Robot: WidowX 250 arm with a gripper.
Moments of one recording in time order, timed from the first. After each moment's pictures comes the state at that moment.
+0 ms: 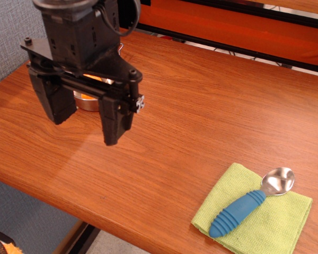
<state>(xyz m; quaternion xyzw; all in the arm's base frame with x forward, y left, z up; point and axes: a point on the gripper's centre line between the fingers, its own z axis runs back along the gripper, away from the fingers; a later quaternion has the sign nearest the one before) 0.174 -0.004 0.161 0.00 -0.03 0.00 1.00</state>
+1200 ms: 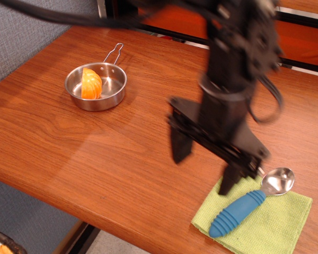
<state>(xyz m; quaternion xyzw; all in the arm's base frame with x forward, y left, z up) 0.230 -0.108 0.080 0.01 -0.01 -0.14 0.99</state>
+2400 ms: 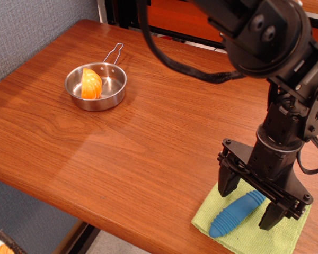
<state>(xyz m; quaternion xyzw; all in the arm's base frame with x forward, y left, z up) 0.255 -0.149 0.025 0.01 0.00 -0.17 0.98</state>
